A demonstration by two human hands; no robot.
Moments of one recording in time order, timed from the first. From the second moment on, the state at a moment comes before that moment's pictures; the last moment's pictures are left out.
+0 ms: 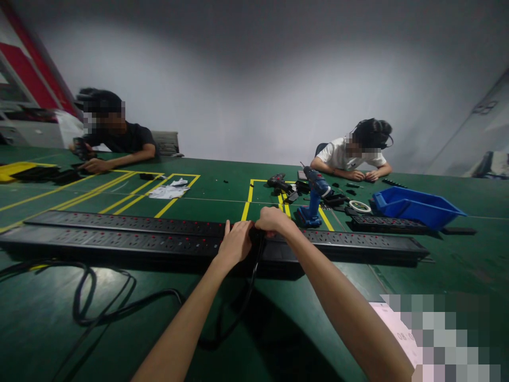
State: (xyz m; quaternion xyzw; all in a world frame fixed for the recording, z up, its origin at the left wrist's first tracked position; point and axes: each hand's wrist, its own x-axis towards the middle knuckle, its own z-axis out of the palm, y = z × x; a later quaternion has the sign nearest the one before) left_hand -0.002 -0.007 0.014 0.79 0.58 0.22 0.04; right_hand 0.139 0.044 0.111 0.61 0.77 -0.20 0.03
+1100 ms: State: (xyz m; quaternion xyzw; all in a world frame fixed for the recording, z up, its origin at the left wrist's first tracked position) left_hand 0.001 -0.003 0.014 0.77 0.60 0.21 0.05; right_hand 0.124 0.064 0.034 0.60 0.79 -0.12 -0.10
